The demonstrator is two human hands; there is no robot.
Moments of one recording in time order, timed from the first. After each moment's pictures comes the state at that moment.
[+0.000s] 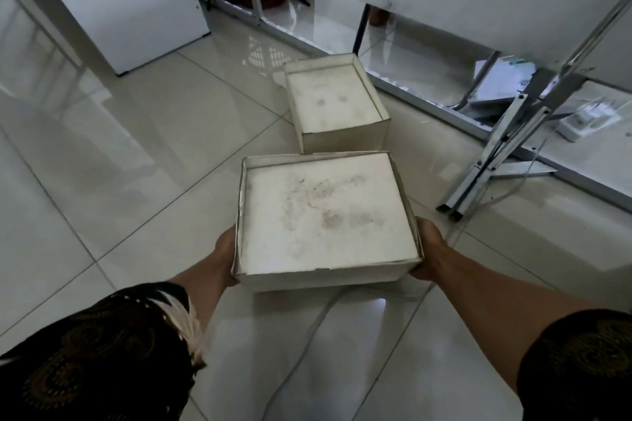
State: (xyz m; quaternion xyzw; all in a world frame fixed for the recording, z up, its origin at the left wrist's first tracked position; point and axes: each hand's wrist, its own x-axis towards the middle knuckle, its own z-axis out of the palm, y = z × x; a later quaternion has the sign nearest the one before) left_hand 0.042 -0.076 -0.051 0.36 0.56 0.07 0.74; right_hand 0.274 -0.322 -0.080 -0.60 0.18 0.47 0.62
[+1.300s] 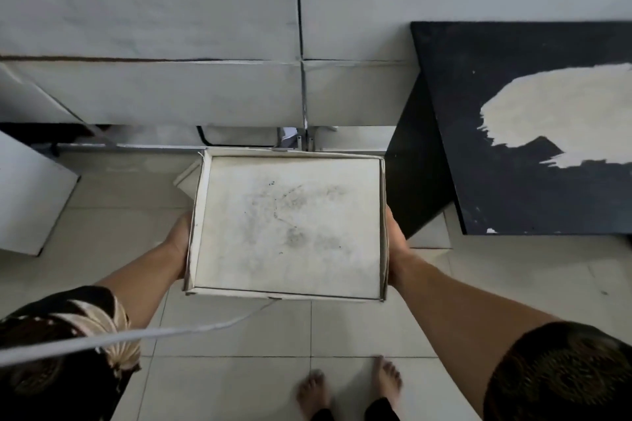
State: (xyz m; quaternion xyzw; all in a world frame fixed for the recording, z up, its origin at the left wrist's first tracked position) left_hand 0.080 -0.175 0.548 0.57 0.42 -0.19 0.68; right_hand 0.075 -0.514 0.508 -0.43 0.32 0.29 0.80
